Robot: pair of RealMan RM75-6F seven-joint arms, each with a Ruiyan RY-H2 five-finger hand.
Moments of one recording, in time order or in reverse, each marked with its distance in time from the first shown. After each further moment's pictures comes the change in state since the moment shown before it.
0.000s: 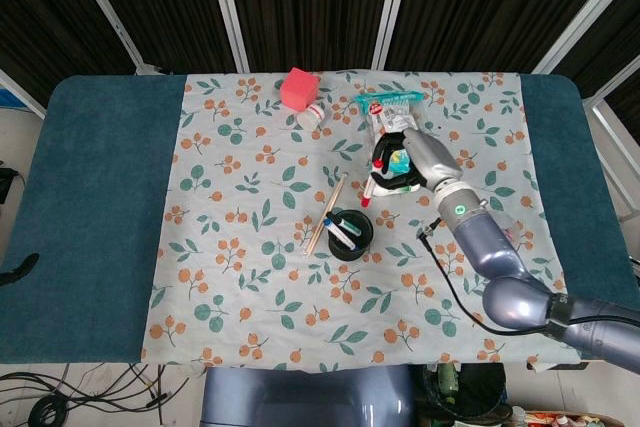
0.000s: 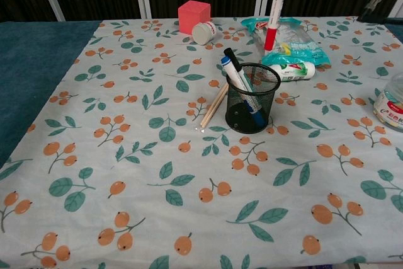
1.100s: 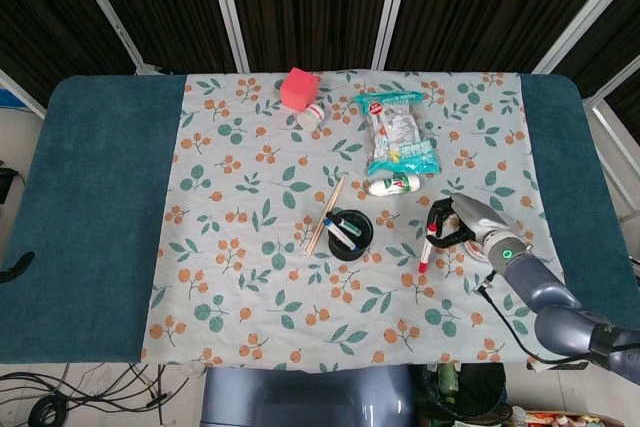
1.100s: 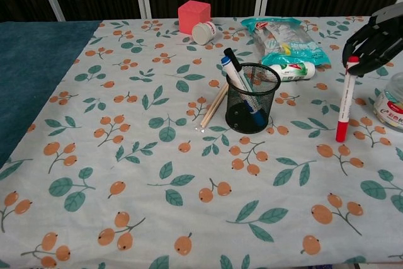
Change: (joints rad) left arm 0.004 0.003 -0.006 0.002 -0.007 0.009 0.002; right arm -0.153 0.010 -0.218 0.079 -0.168 -0.217 0.094
